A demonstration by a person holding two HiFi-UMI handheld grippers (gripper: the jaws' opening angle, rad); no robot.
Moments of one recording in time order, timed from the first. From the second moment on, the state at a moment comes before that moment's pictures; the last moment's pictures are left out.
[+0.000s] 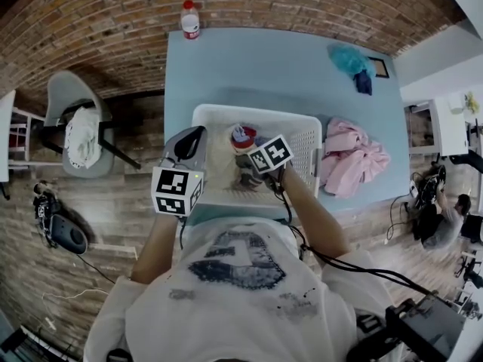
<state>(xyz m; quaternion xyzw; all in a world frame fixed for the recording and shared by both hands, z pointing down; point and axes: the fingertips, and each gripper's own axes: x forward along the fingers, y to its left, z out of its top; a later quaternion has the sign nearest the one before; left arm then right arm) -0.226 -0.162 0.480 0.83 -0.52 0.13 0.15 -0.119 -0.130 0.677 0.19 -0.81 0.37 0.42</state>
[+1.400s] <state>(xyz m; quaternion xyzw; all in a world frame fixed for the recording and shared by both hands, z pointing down) -0.183 -0.156 0.428 0.84 -0.53 0.12 0.09 -0.066 -0.146 0.464 0.35 -0.87 0.28 0.19</state>
